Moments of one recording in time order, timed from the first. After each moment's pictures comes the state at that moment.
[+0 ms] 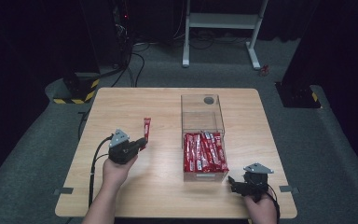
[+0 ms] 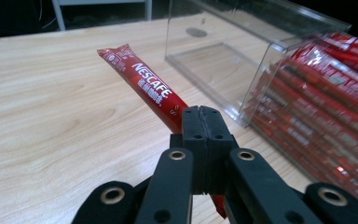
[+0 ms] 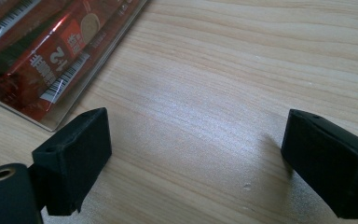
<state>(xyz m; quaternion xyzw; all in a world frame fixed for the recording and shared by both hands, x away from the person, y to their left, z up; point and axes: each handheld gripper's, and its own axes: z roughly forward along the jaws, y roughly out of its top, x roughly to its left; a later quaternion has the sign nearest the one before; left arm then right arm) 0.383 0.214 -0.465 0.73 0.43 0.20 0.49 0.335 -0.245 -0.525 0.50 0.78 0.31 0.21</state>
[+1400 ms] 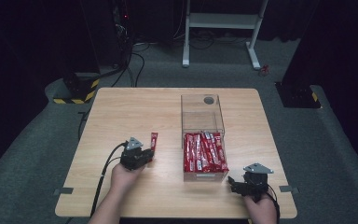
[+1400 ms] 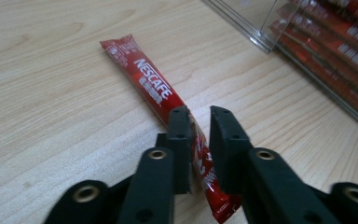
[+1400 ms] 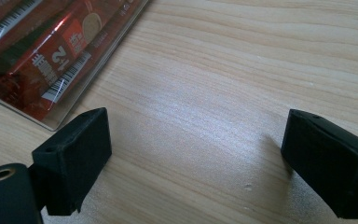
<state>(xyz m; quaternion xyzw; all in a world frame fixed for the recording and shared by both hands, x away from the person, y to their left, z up) 0.394 0.193 -0.512 0.78 0.45 0.15 0.41 0.335 -0.245 -0.525 0.50 0.78 0.31 0.21</state>
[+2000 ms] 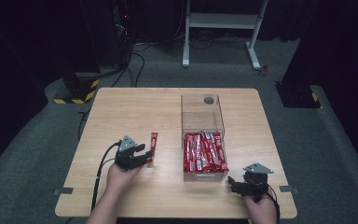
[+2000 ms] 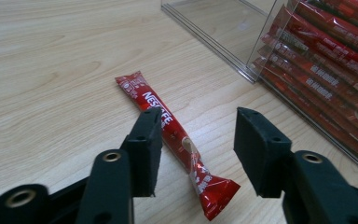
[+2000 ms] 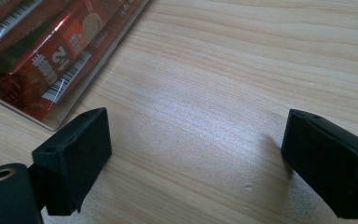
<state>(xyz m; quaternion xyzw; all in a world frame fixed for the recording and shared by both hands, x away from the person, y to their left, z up) 0.379 0.203 -0.490 0.76 0.44 0.18 0.44 0.335 -0.245 -0.525 0.50 0.78 0.31 0.21</state>
